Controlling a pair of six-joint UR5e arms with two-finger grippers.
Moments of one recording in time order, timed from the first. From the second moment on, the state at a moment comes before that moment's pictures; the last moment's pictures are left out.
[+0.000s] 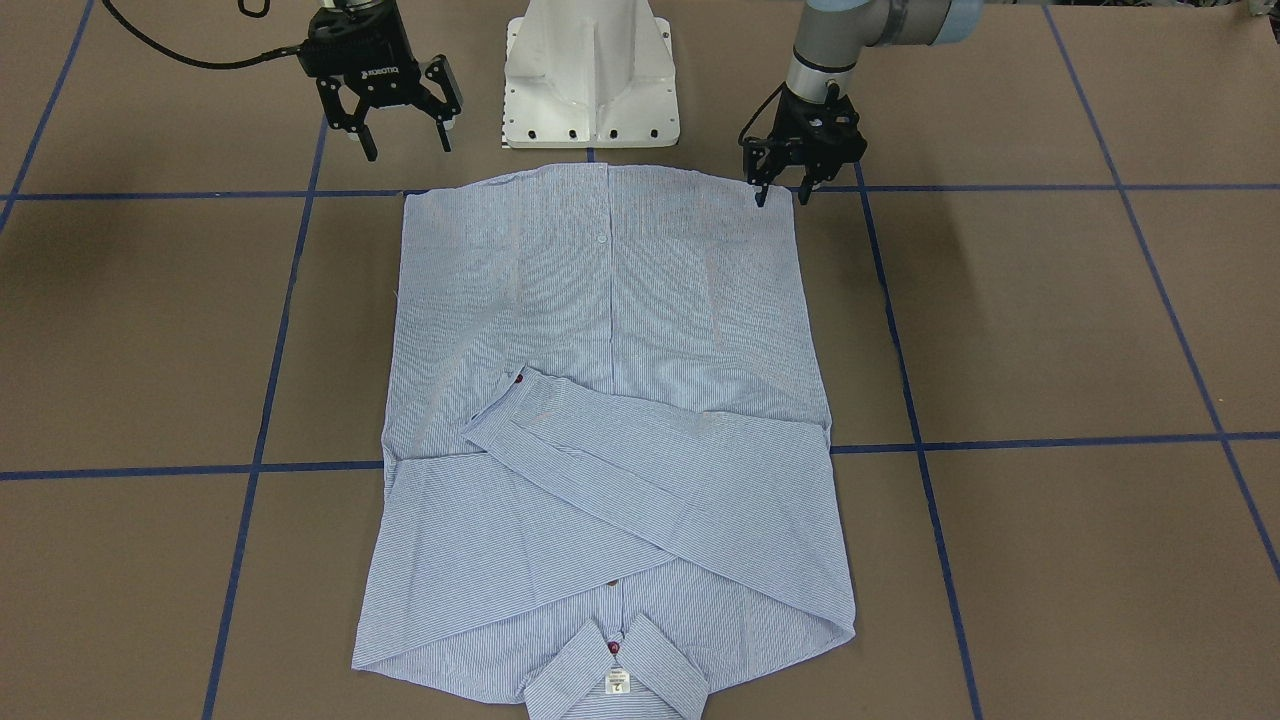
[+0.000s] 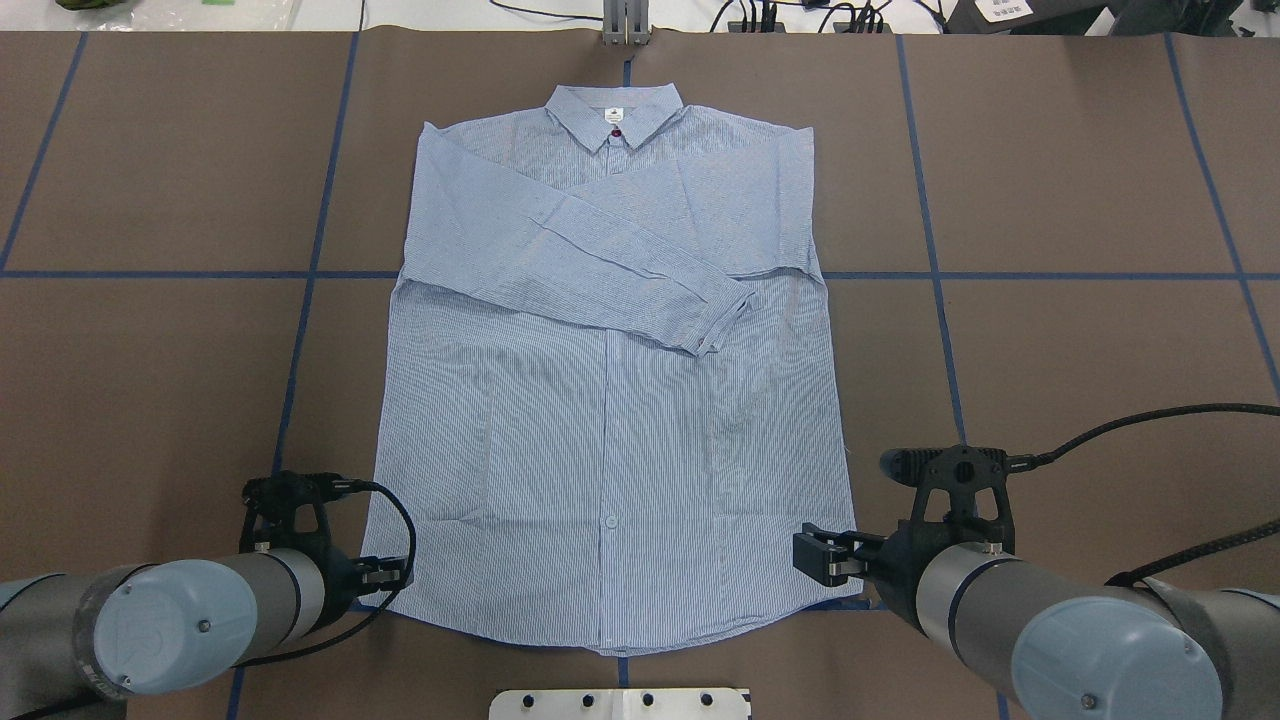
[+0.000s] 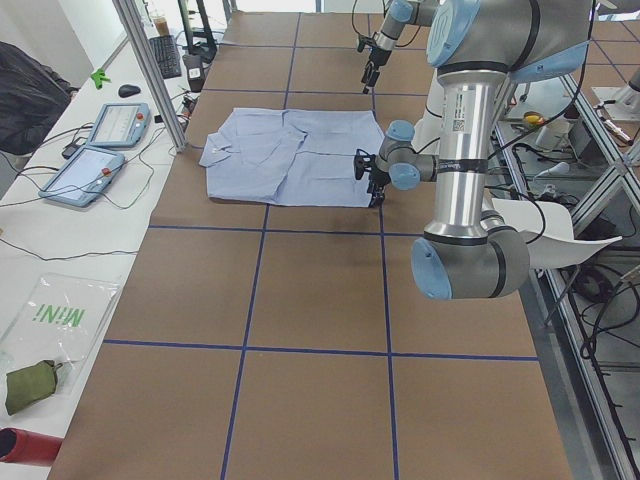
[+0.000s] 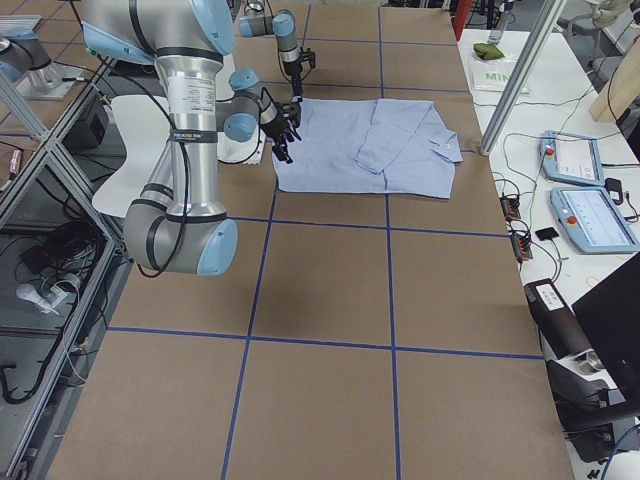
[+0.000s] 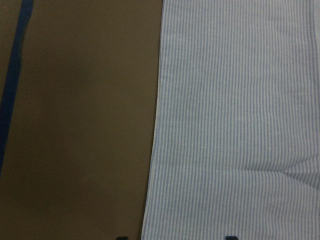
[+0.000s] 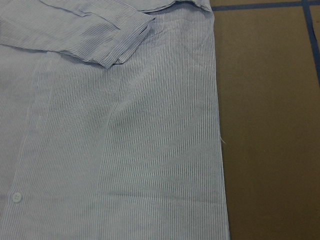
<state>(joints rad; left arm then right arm) -0.17 -1.63 -2.07 -1.88 -1.50 -1.54 0.11 -1.52 2.33 -1.46 1.29 1.46</state>
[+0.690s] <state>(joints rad) -0.17 -1.63 -2.06 -1.88 -1.50 -1.54 0.10 -1.52 2.33 -1.46 1.27 1.46</state>
